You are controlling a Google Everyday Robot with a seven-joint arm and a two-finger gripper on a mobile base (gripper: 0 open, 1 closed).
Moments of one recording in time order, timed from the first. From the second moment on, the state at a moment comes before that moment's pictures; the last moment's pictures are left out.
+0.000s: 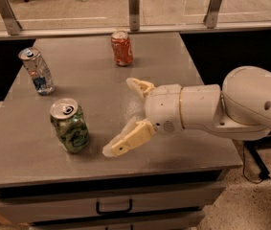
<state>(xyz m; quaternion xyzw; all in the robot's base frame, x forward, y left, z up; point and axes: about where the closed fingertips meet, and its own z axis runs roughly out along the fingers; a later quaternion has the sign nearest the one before) 0.453 0.037 0.893 -0.53 0.62 0.32 0.49</state>
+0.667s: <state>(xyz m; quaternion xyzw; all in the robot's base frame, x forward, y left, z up) 0.442 0.060 0.883 -0.51 0.61 0.34 0.50</state>
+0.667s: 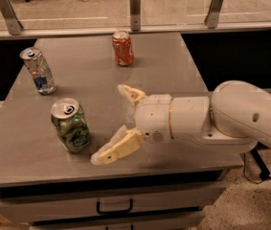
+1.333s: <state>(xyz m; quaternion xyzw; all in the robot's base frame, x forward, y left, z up) 0.448 0.097 0.869 -0.52 0.59 0.35 0.52</state>
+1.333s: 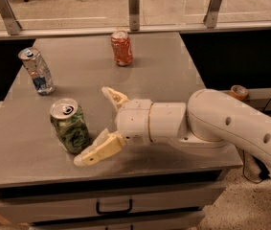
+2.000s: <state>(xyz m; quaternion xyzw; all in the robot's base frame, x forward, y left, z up) 0.430 0.141 0.861 -0.52 0.56 0.40 0.50</state>
